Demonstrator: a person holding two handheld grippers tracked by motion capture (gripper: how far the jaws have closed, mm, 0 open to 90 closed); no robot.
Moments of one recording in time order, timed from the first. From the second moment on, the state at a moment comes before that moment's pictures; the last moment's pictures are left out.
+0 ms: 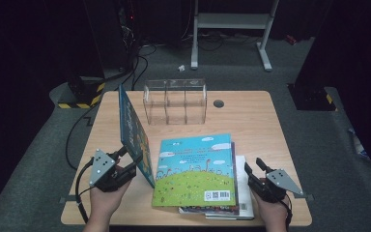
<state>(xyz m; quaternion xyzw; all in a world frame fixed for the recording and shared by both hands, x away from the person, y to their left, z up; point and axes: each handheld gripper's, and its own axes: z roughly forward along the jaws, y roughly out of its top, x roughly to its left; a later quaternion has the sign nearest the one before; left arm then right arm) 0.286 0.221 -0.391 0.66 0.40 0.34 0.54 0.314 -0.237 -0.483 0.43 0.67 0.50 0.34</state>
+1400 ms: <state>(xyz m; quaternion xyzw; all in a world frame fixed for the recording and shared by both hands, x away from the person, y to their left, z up) 0.282 0.261 -0.387 0.62 0.45 0.37 0.53 0.313 -0.237 -0.485 0.43 0.67 0.50 0.34</state>
